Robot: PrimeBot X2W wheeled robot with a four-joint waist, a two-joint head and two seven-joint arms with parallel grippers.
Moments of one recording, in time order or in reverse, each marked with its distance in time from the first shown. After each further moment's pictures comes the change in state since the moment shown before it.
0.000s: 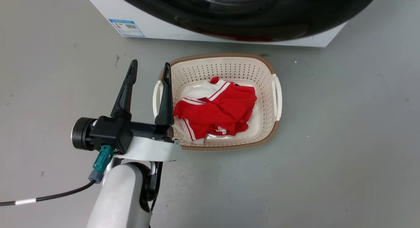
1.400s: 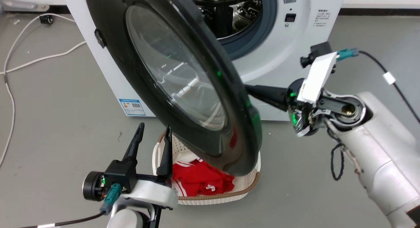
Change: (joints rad) left arm 0.207 0.000 0.019 0.107 -0.008 -0.041 0.000; right arm 0.578 0.150 0.154 -0.360 0.076 0.000 0.075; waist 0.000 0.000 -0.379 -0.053
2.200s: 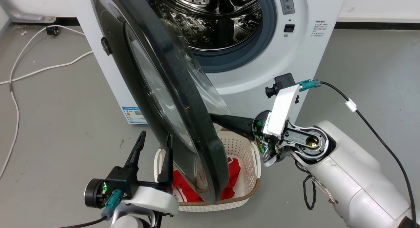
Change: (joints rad) left arm 0.036 0.000 -0.009 0.007 -0.009 -0.002 0.000; right arm 0.113 0.065 0.126 -0.123 0.038 0.000 -0.129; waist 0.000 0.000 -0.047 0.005
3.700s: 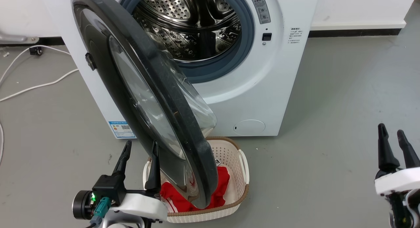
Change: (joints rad) left arm 0.045 0.000 0.066 0.001 0.004 0.003 0.000; right arm 0.567 -0.163 -0.703 -0.111 -1.085 0.002 -0.801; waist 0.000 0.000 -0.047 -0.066
